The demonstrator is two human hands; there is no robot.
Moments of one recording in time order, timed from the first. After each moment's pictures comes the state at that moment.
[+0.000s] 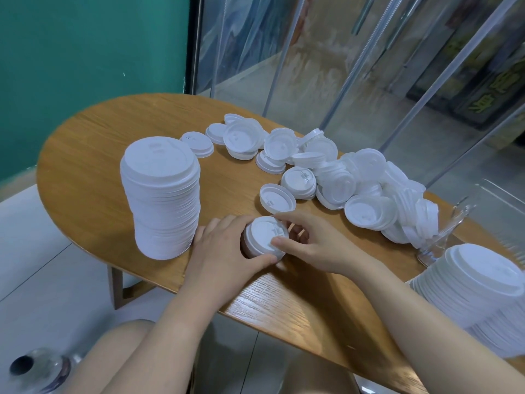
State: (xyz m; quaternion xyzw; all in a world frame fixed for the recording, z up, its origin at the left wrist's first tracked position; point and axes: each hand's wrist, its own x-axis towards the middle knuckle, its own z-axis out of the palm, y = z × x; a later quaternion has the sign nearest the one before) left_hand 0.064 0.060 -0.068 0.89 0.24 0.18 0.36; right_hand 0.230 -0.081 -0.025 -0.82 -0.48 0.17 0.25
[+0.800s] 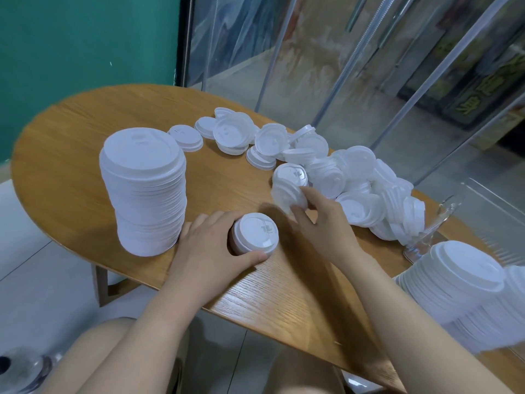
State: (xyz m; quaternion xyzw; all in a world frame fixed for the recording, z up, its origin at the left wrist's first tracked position) left_hand 0.064 0.063 -0.070 0.88 0.24 0.18 0.36; right_hand 0.257 -0.091 -0.035 -0.85 -0.44 -0.04 0.29
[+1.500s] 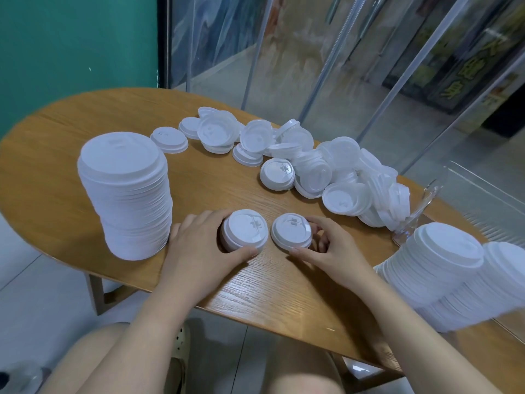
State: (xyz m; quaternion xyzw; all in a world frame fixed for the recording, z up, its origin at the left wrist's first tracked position) left_hand 0.065 0.060 -0.069 0.88 0.24 0.18 0.36; right_hand 0.232 -0.156 -0.044 -0.87 -0.34 0.08 0.35
